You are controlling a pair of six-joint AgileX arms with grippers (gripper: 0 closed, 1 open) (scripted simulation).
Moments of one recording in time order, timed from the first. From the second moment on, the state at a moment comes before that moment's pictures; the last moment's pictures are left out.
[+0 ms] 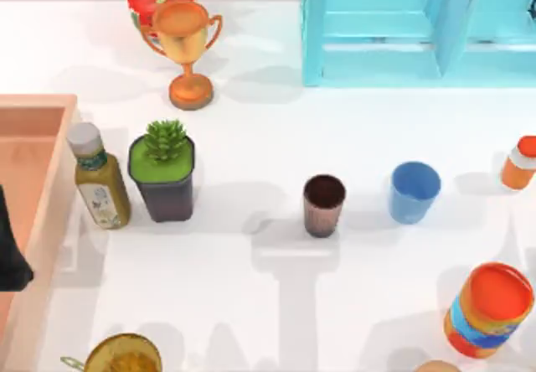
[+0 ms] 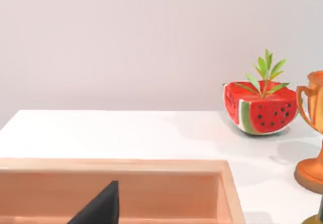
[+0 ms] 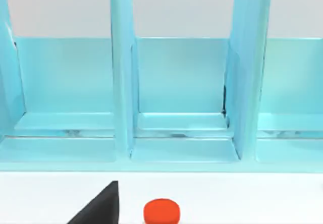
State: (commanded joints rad) left arm 0.00 0.00 0.00 0.00 0.00 0.00; right arm 0.00 0.00 0.00 0.00 0.00 0.00
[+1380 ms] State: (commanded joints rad) left arm -0.45 1.58 1.60 -1.05 -0.11 -0.61; right arm 0.00 0.00 0.00 0.00 0.00 0.00
